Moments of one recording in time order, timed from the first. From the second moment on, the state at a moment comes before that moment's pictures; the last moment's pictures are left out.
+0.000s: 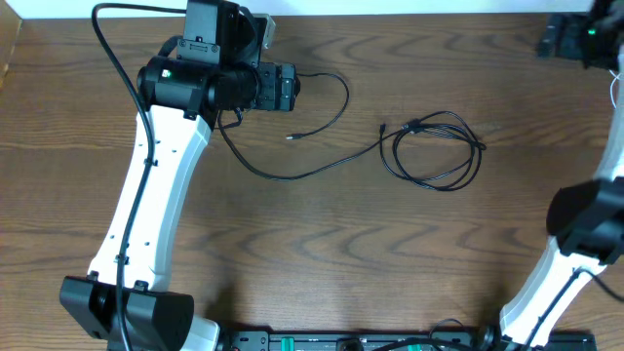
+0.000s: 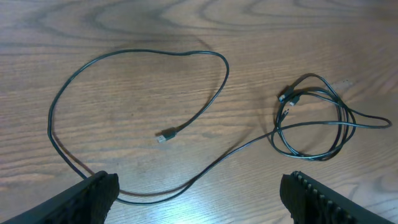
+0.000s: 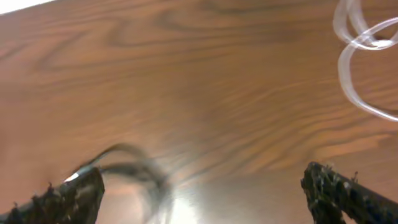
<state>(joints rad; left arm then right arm) -0.21 1.67 1.76 -1.04 0.25 -0.11 -0.24 2.13 2.39 -1.34 -0.10 -0.02</state>
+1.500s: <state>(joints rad) -0.21 1.67 1.76 -1.07 0.25 -0.12 0.07 2.05 1.78 -1.26 -0.43 -0.57</state>
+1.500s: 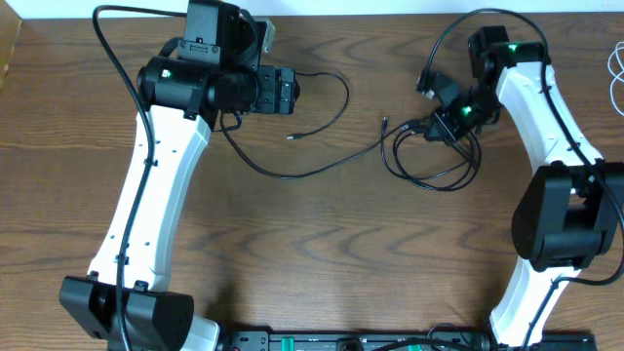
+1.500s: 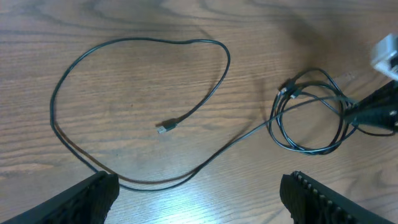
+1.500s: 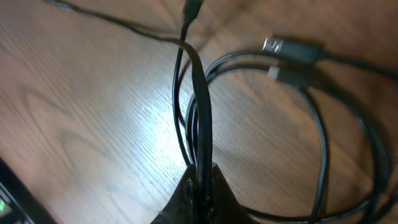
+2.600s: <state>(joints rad) -0.21 1.67 1.76 -1.01 0.38 -0.15 0.31 1.96 2.37 -1.10 -0.45 0.07</state>
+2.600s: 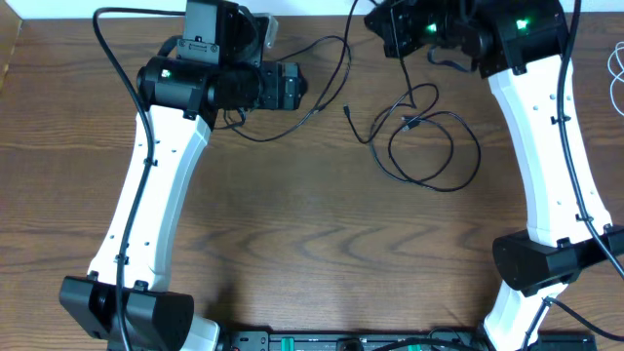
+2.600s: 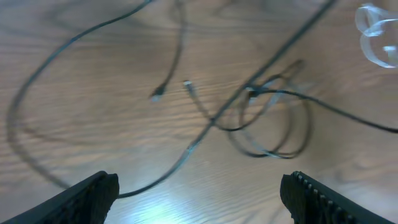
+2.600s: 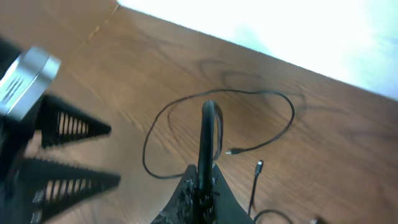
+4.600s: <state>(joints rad) -0.21 1.70 1.69 -0.97 0.46 -0.19 0.14 1.99 2.51 -1.39 -0.18 0.21</state>
